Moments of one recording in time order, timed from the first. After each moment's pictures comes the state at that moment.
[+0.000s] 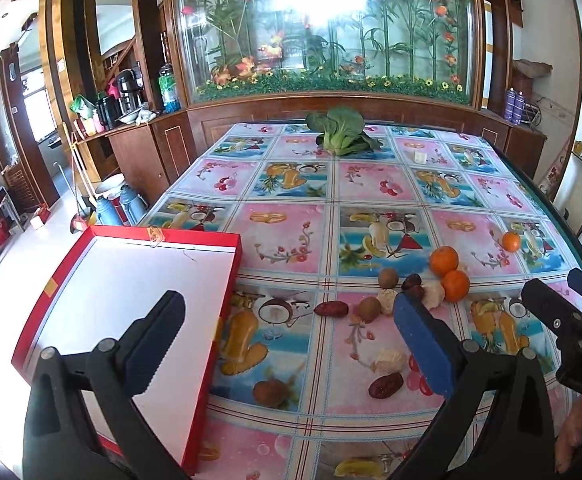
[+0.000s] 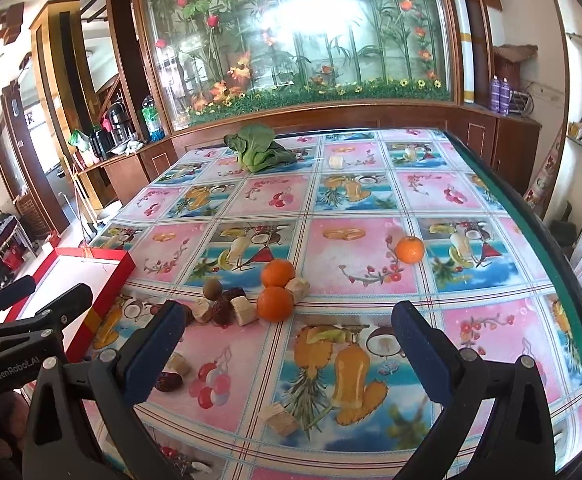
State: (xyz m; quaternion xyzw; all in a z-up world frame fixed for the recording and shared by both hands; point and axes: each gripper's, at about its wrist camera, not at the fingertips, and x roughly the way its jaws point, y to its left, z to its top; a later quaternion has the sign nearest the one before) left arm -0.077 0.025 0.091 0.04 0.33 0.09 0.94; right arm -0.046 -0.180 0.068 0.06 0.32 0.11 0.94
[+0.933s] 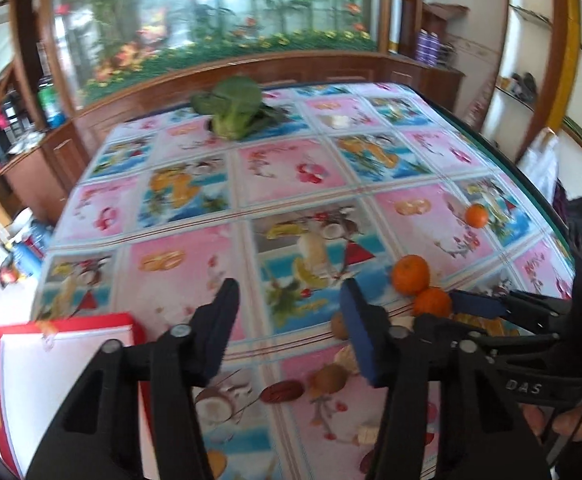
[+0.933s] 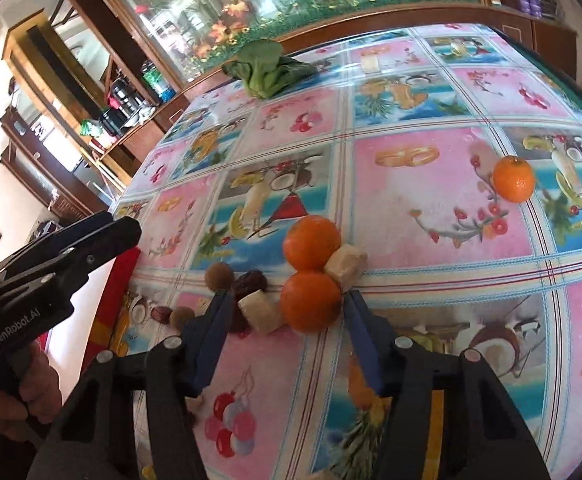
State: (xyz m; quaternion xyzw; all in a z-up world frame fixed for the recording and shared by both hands) left arm 0.034 0.011 0.066 0.07 0.41 -0.13 0.90; right arm 0.038 -0.166 0.003 0.15 0.45 0.18 0.86
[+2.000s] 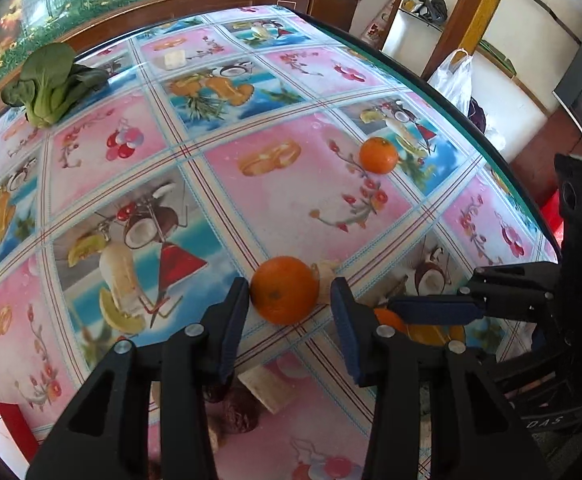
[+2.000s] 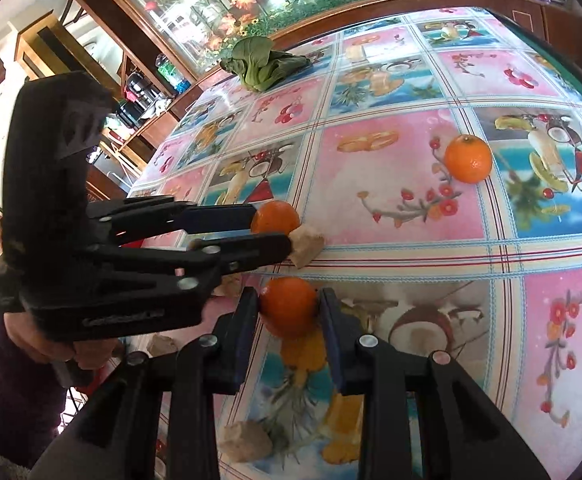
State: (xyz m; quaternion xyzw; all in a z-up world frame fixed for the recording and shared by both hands) left arm 0.081 -0.090 0.016 0.10 0.51 -0.31 0.80; right arm 0.018 -0.225 0.004 0.16 0.46 0.24 0.84
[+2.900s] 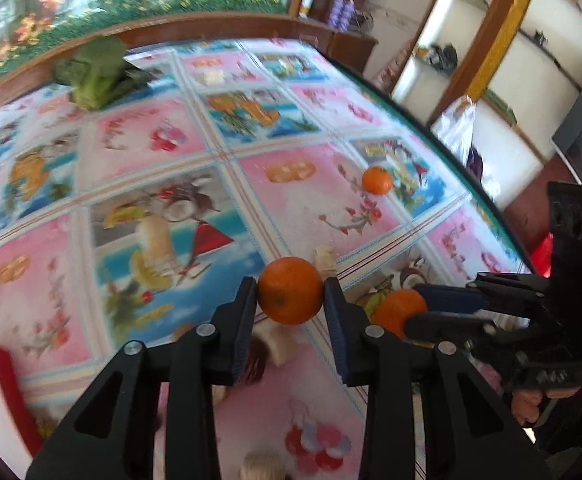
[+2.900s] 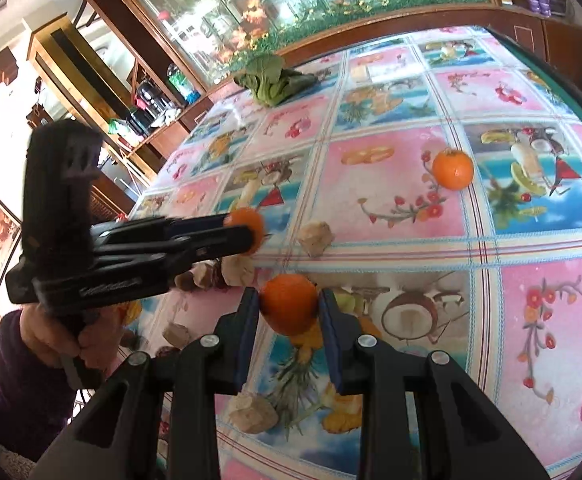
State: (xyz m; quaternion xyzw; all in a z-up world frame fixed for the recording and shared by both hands) left arm 0.044 -0.040 0.043 0.02 0.46 -0.28 0.84; right arm 0.001 -0.231 0.024 0.17 0.42 0.24 0.86
